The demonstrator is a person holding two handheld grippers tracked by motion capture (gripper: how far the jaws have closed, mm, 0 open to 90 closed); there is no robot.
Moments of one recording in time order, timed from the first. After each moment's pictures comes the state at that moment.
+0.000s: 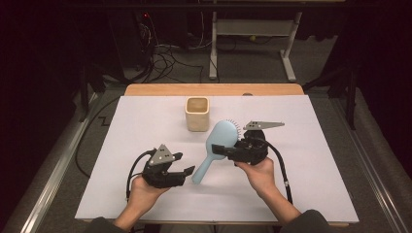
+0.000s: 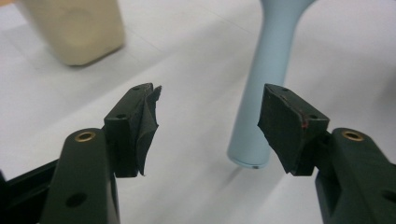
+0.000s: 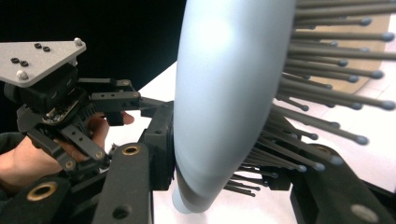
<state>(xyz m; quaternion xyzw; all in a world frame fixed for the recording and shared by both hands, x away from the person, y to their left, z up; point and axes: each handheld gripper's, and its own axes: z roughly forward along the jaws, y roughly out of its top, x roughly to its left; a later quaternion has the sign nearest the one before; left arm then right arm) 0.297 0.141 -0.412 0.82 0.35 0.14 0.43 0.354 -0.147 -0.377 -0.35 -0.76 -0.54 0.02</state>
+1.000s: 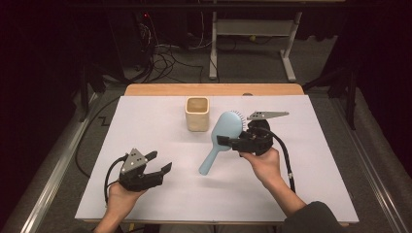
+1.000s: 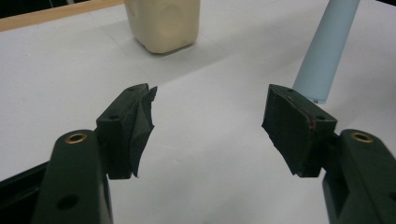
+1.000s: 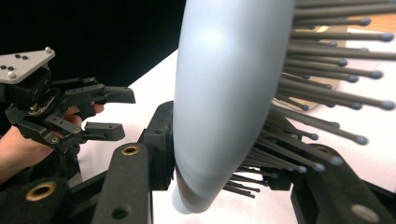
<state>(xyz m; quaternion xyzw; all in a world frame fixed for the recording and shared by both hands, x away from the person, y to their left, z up) 0.284 0.199 -0.427 0.78 0.39 0.20 0.45 0.370 -0.156 -0.359 -0.36 -0.77 -0.52 -0.01</state>
